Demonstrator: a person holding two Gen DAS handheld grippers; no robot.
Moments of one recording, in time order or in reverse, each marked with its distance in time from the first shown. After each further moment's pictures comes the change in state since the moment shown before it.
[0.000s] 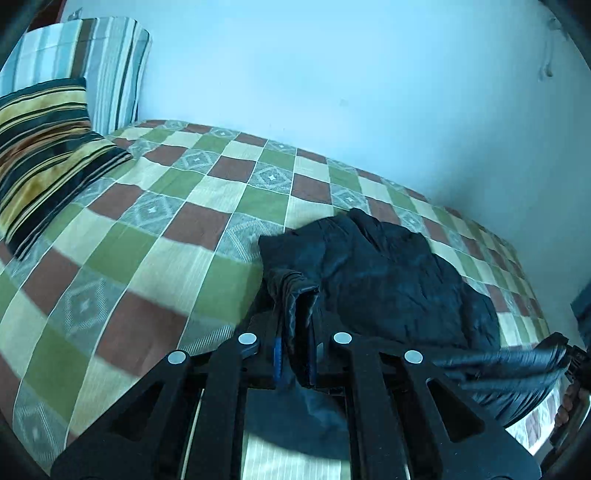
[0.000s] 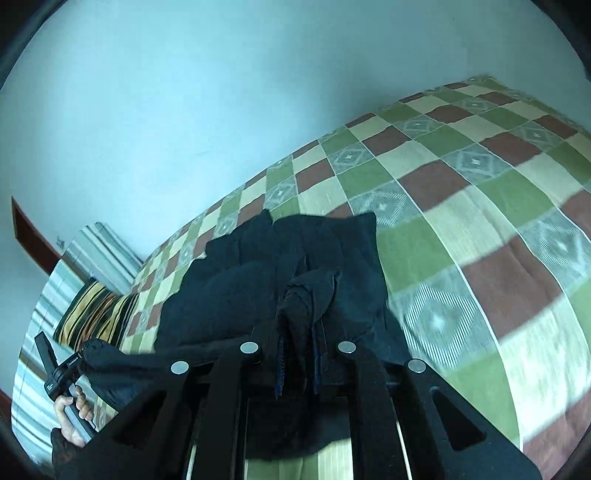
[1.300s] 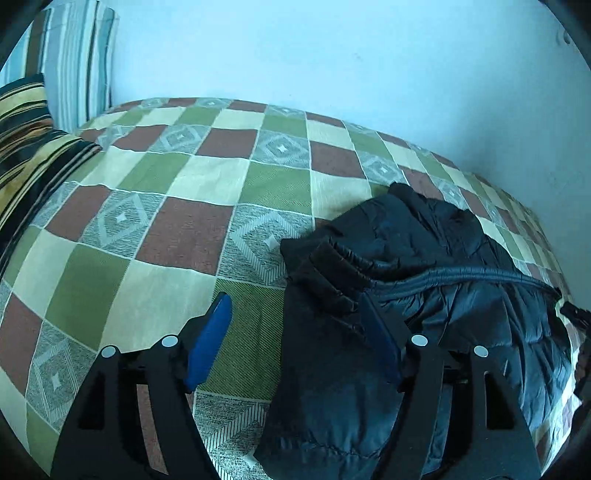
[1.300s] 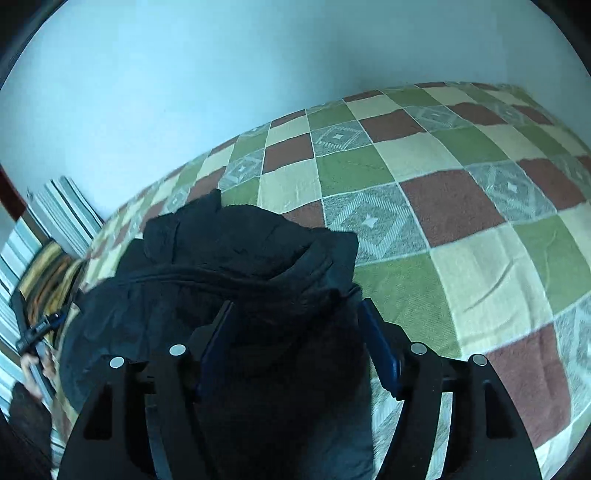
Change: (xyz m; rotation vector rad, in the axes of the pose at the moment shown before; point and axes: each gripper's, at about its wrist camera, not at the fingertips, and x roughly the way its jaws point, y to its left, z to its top) left arm 0.120 0.036 0.029 0.109 0.127 0.002; right arm 0.109 -0.035 0.048 -0.174 0.120 -0.107
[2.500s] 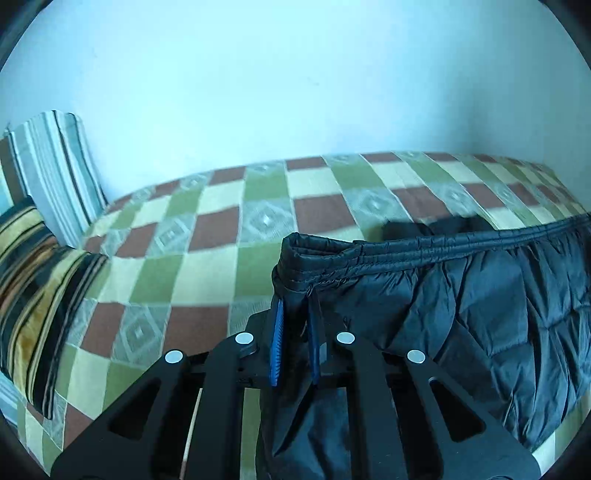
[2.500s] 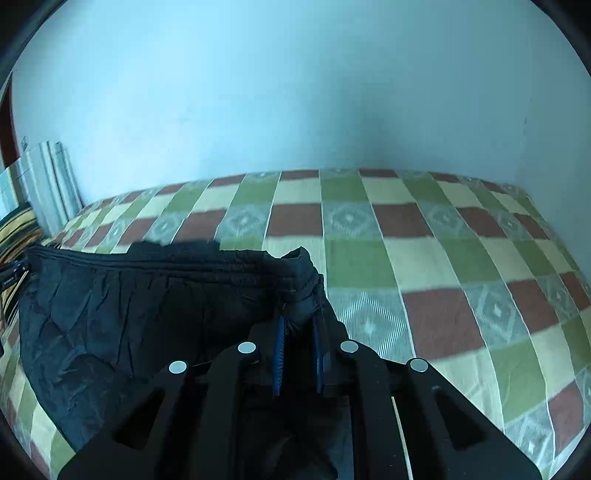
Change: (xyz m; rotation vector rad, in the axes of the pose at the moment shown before) left arm 0.009 -0.077 0.071 0.260 -0.121 0.184; right arm 0.008 0.054 0.071 -0.223 -0.170 -0.159
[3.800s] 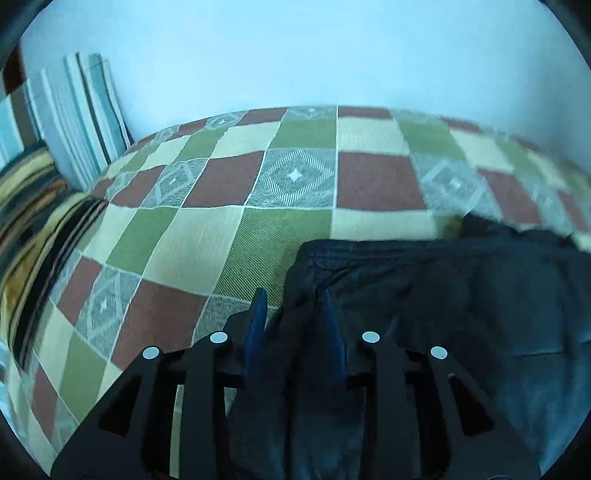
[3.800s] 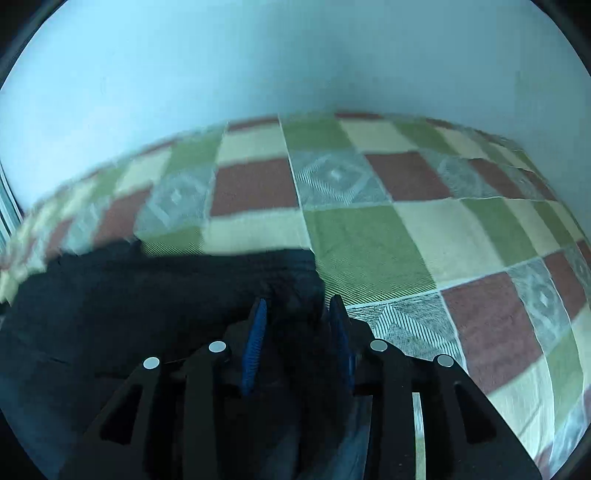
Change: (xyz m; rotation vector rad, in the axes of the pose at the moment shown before) left arm 0.111 -0.015 0.005 -0.194 0.170 0.160; right arm 0.122 -0.003 0.007 0.129 0.147 -0.149
